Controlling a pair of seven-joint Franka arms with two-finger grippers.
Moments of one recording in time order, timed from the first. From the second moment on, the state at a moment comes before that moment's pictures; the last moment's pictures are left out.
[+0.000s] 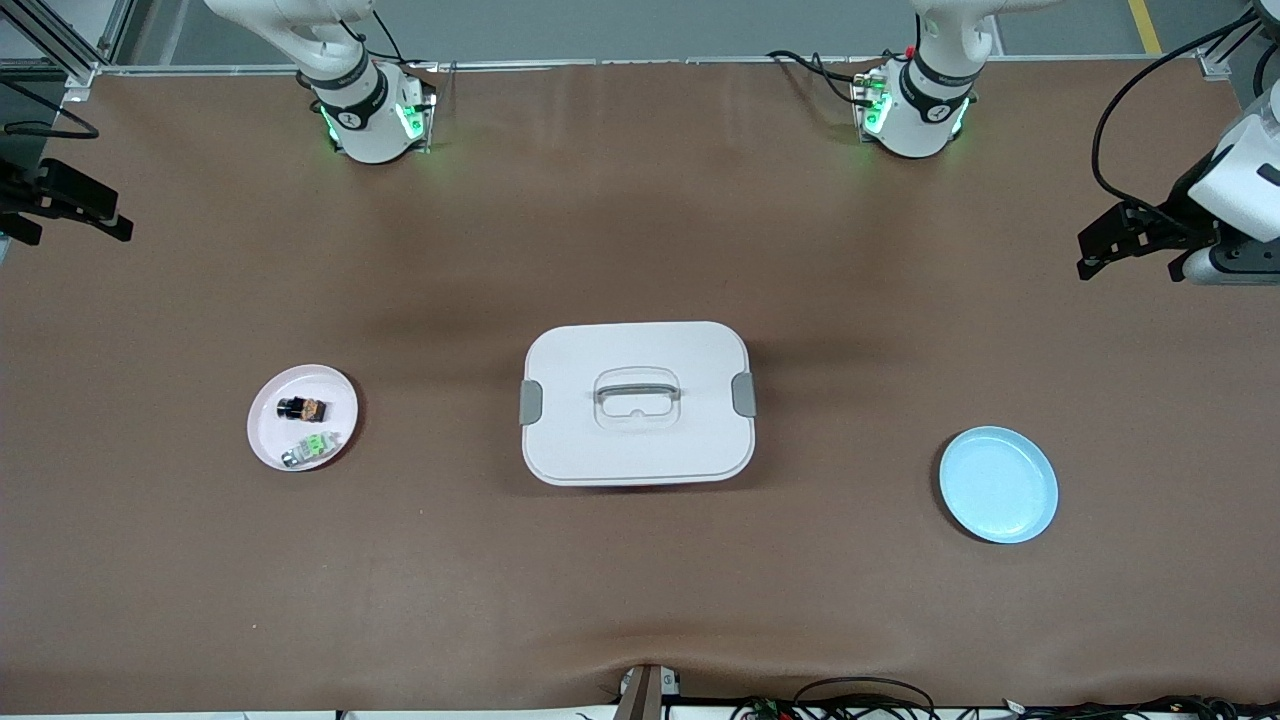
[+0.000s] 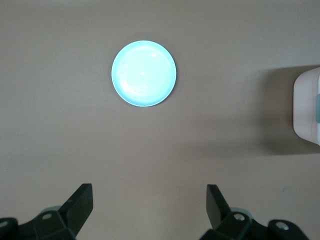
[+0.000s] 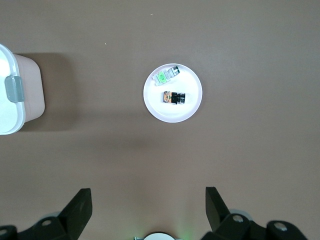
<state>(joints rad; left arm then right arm) 0.09 -0.08 -0.14 -1.72 0.01 1.70 0.00 -0.02 0.00 -0.04 -1.45 0.04 1.39 -0.06</state>
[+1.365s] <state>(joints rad) 0.09 -0.07 -0.14 -1.72 0.01 1.70 0.00 -0.03 0.09 -0.04 -1.47 0.01 1.42 -0.06</state>
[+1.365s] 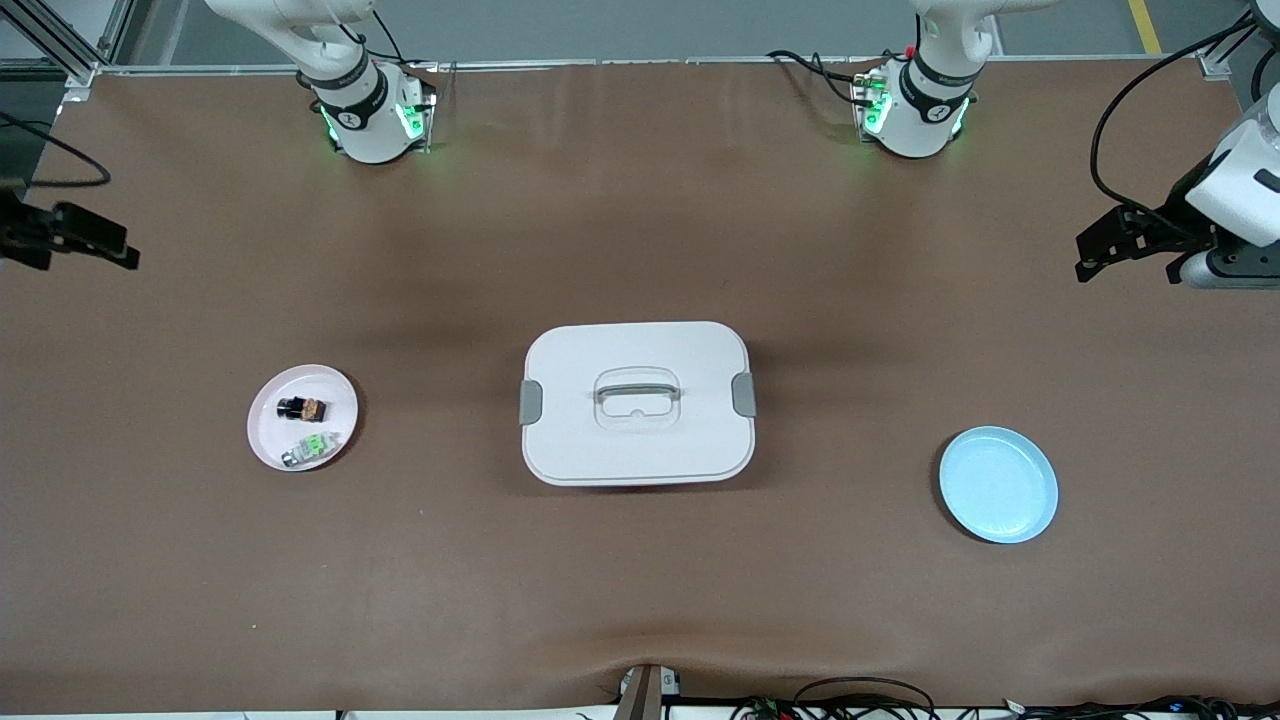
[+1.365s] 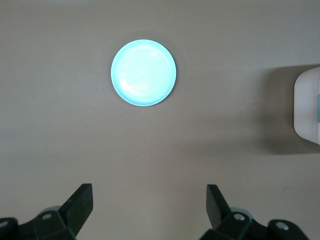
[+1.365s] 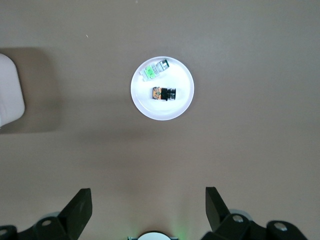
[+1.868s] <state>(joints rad) 0.09 -0.07 -0.14 -1.72 0.01 1.70 0.00 -0.04 0.22 -0.04 -1.47 0.01 1.52 -0.06</state>
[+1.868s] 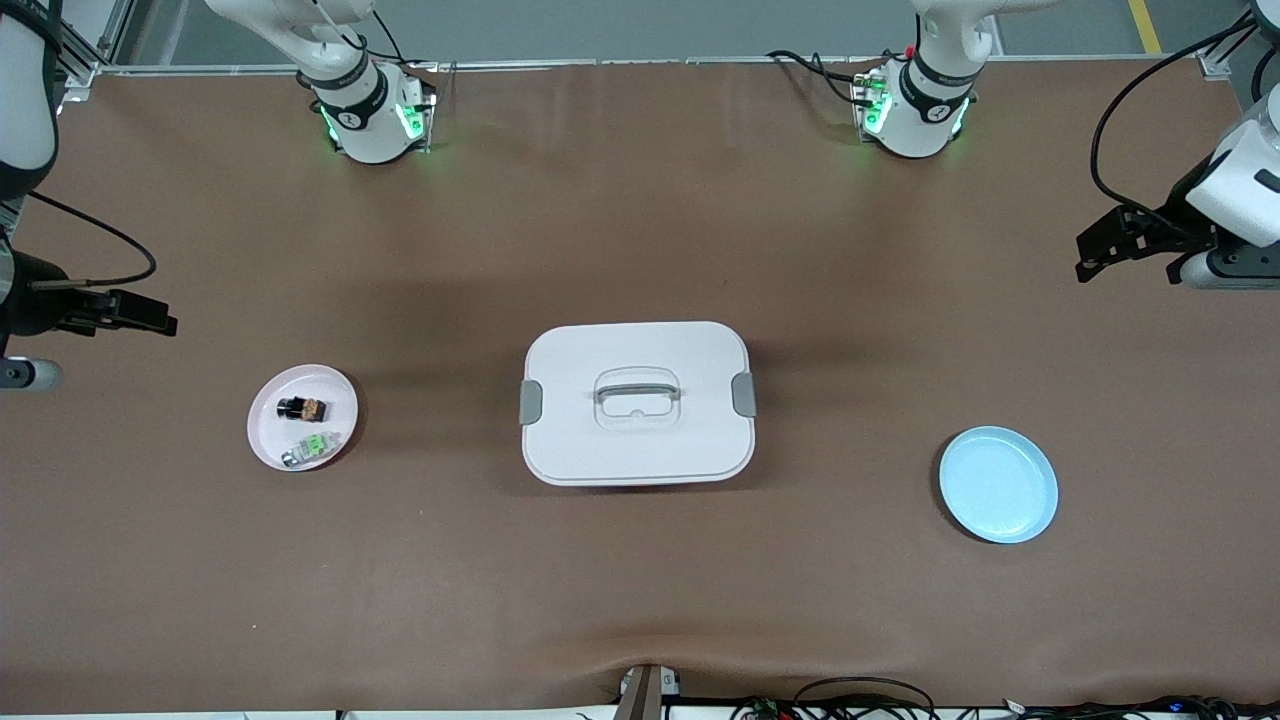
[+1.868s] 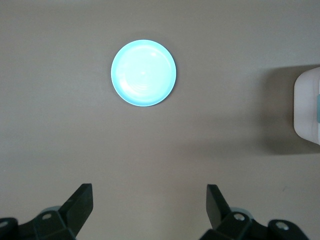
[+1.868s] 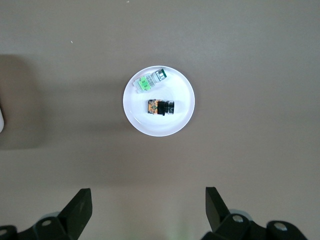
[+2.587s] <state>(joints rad) 0.09 -0.07 -0.14 -1.72 0.01 1.69 0.00 -0.04 0.24 -0.04 -1.88 0.01 1.96 -0.06</state>
